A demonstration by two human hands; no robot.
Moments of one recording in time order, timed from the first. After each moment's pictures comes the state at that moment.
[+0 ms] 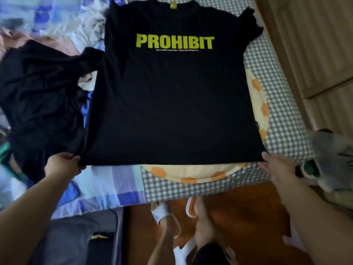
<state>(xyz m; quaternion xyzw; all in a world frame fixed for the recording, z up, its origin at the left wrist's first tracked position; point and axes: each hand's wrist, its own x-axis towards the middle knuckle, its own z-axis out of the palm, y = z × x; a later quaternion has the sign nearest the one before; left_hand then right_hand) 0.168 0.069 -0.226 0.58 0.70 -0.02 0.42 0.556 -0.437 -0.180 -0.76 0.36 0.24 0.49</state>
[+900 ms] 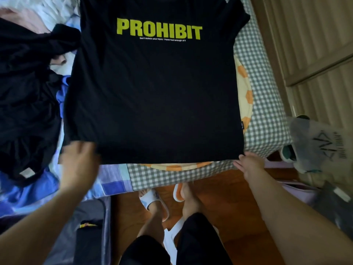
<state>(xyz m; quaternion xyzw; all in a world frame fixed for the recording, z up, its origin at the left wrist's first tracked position) 0.219 -0.048 -0.169 0.92 0.38 -0.02 0.04 0.510 -0.433 -0.178 -0.70 0.46 0.21 0.50</state>
